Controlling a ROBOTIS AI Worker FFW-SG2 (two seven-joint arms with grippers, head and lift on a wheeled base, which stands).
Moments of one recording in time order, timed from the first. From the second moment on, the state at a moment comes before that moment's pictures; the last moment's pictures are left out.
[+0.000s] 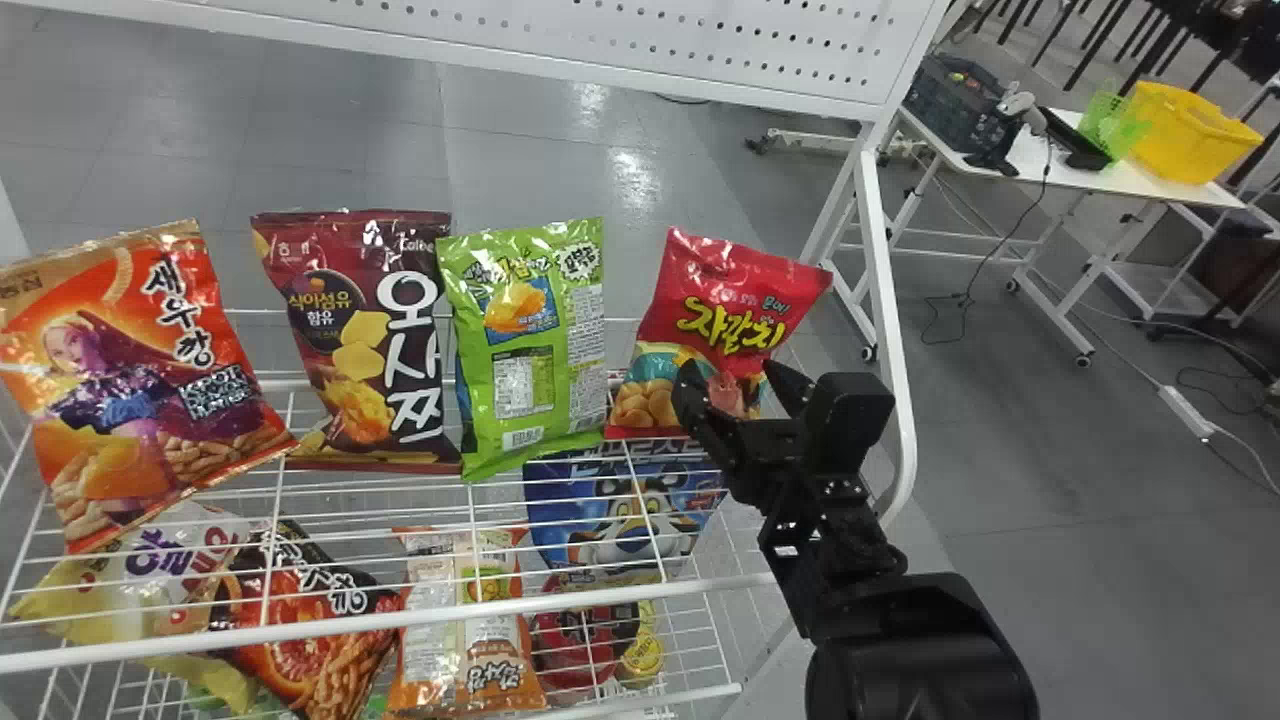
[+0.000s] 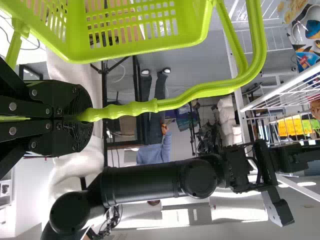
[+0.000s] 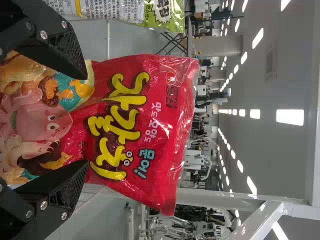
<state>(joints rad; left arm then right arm) 0.64 0.13 0.03 -2.14 0.56 1.38 -0.96 0.11 -0.16 -0.08 -1.66 -0.14 0.11 0.03</state>
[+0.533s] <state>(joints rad) 0.63 0.13 0.03 -2.12 0.57 1.38 -0.97 0.07 -0.16 -0.08 -1.64 -0.12 0.17 0.08</state>
